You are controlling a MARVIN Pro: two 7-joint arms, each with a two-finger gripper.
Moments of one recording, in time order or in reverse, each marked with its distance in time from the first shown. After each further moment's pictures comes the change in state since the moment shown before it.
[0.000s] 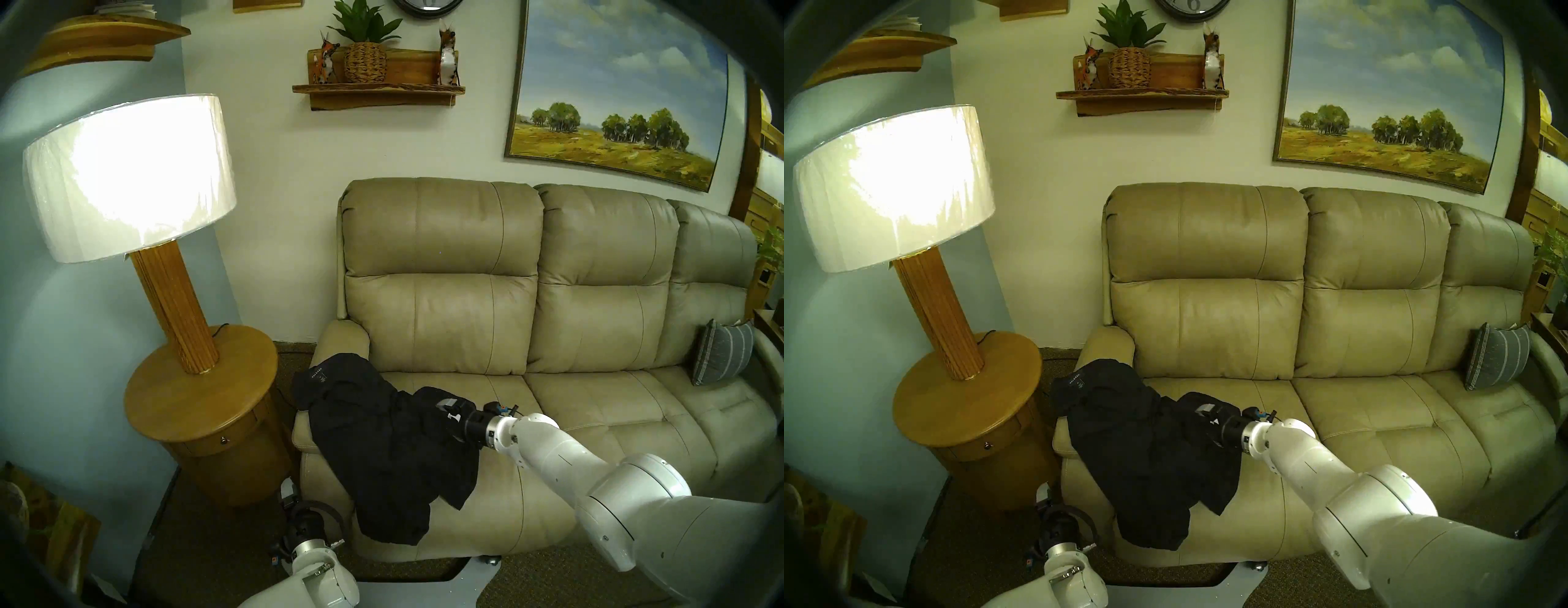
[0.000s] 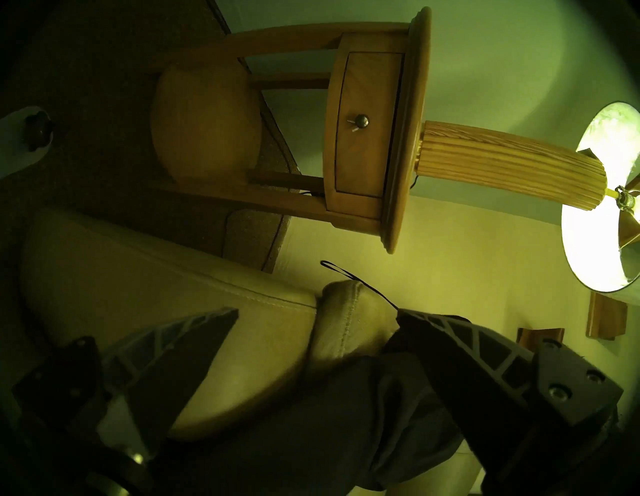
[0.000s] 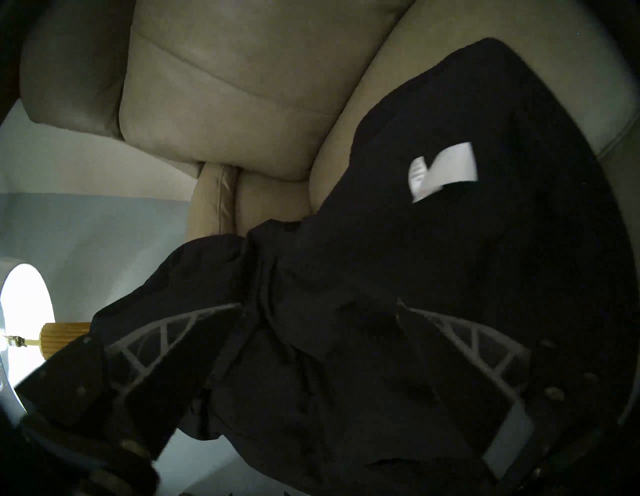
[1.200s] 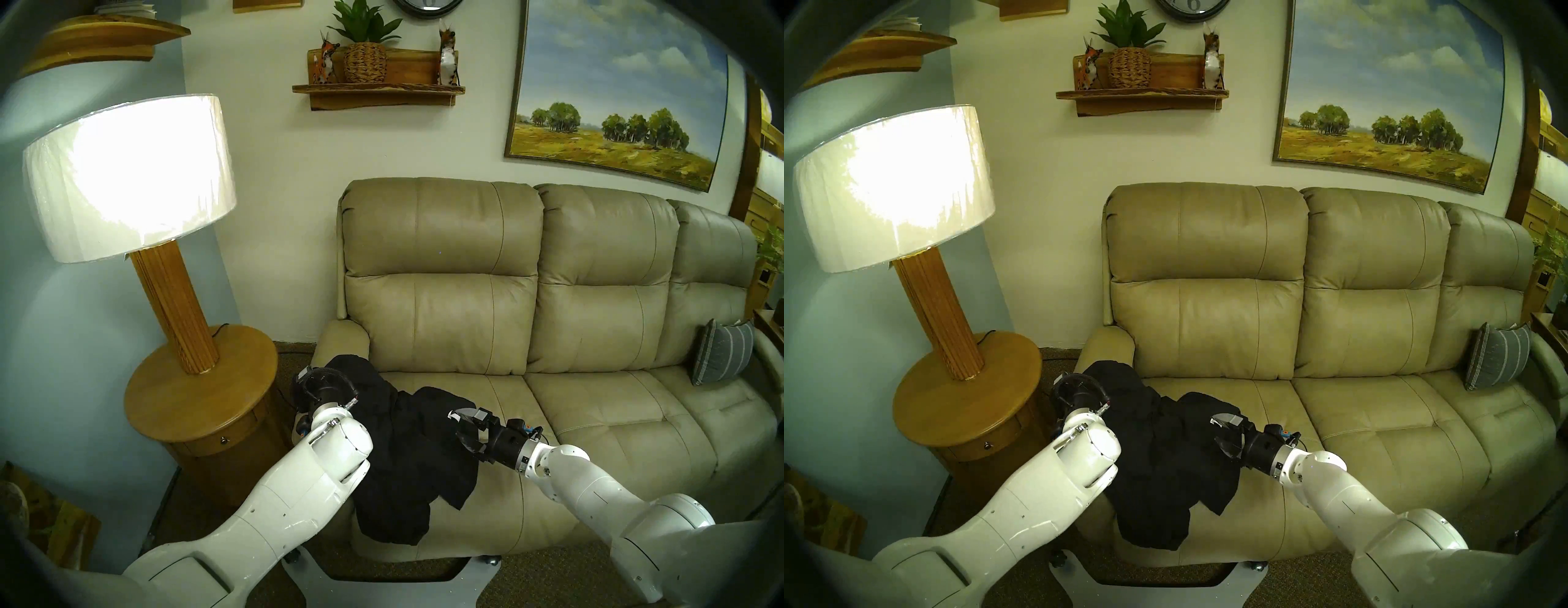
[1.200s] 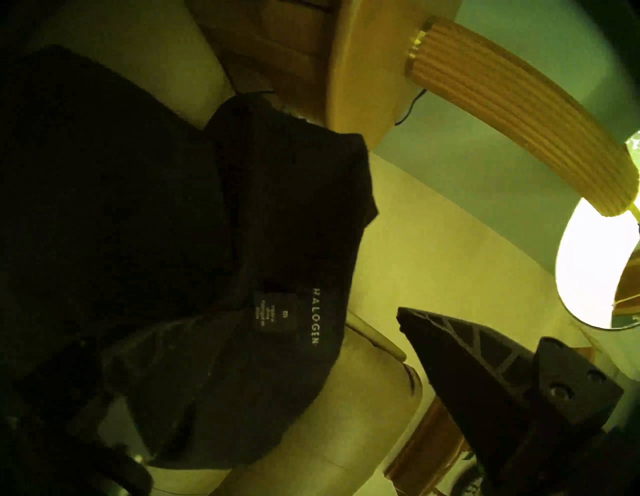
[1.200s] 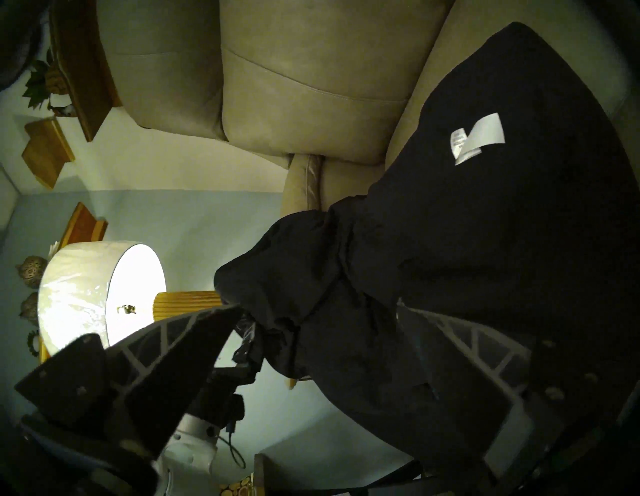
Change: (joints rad) left arm -0.374 -0.068 -0.165 -0.028 -0.059 0.005 0.434; right arm -0.209 0.124 0.043 -0.235 0.021 0.073 0.349
